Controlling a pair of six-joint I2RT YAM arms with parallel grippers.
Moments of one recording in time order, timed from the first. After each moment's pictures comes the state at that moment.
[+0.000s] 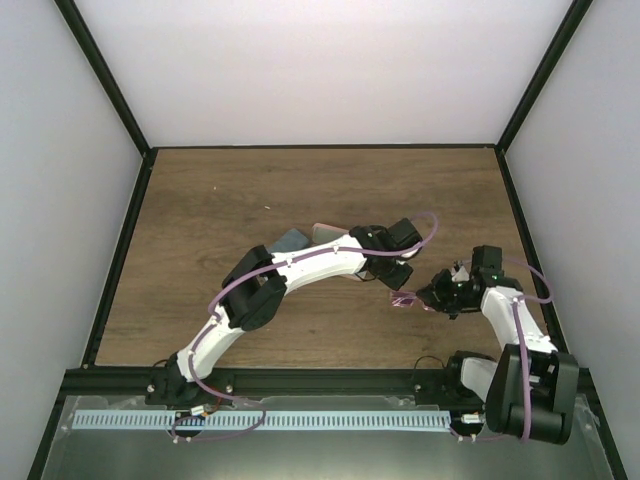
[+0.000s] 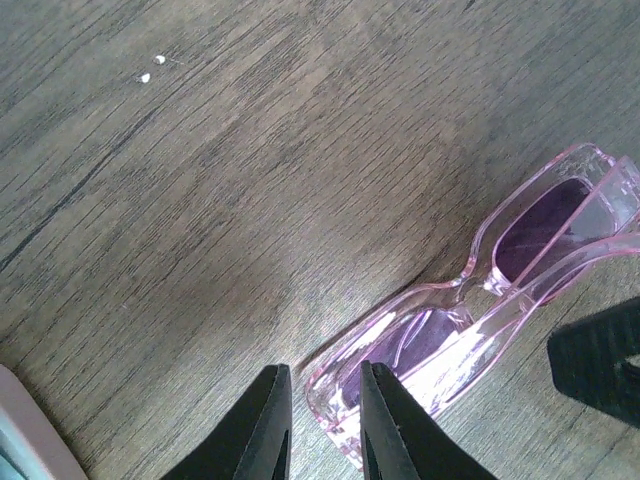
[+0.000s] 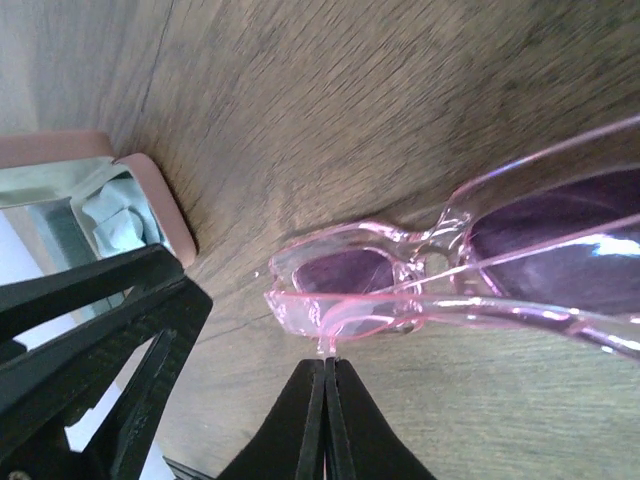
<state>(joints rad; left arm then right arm) -1.05 2.31 1.96 -0.75 0.07 -0.29 -0.19 1.07 0.49 -0.66 -0.67 0.64</state>
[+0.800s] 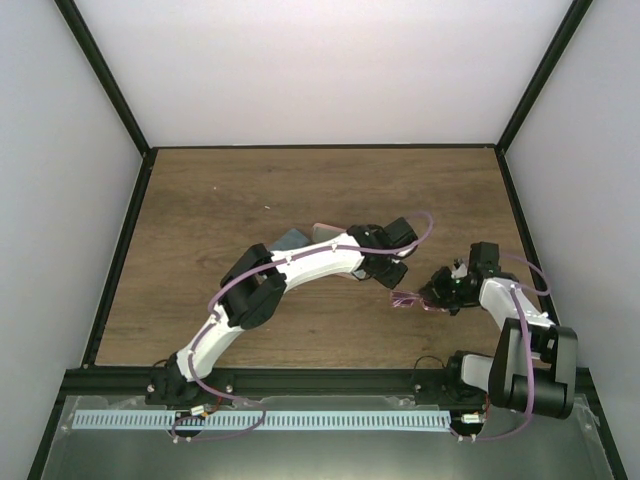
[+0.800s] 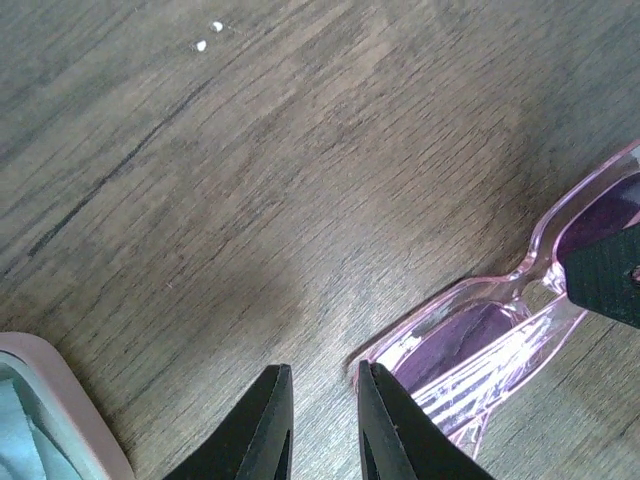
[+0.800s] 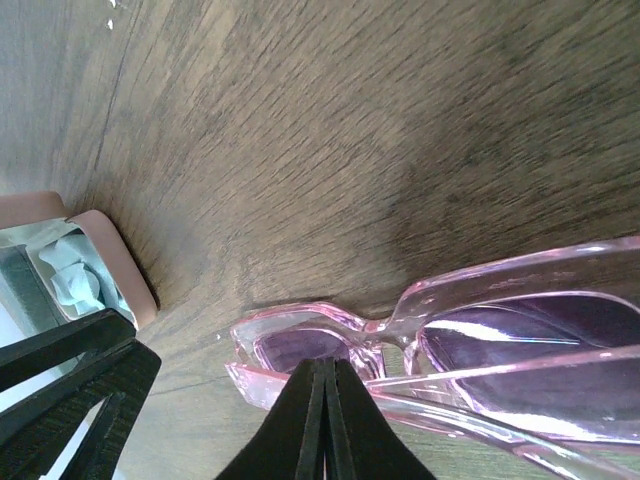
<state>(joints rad) -1.04 2.30 1.93 -0.76 0.05 -0.30 -0.19 1.21 0.49 -0.54 -0.59 0.63</state>
